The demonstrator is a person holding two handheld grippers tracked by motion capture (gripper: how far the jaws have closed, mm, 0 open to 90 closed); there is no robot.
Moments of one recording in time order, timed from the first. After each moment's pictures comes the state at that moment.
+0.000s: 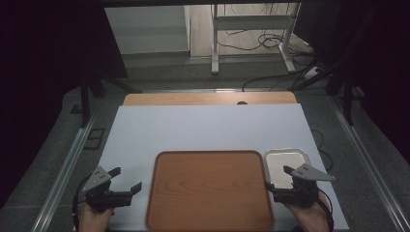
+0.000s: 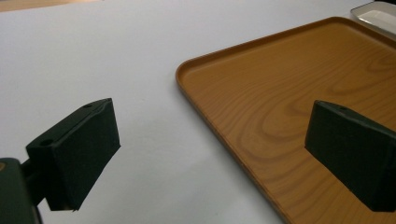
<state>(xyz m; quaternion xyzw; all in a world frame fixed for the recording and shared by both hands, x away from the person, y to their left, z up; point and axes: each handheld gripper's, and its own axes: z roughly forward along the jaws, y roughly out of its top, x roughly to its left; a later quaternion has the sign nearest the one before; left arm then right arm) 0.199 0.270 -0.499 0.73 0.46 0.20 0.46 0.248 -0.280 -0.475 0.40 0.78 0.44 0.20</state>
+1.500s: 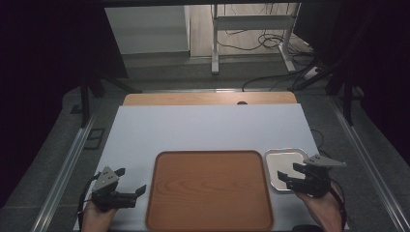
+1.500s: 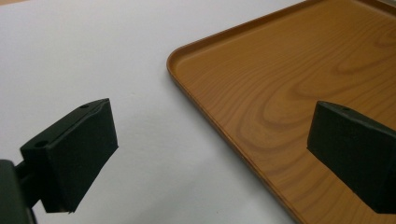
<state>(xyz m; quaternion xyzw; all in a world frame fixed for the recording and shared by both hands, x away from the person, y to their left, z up) 0.204 0.262 -0.507 0.76 0.44 0.20 0.43 0.273 -0.314 -0.462 0.47 0.77 0.39 0.17</state>
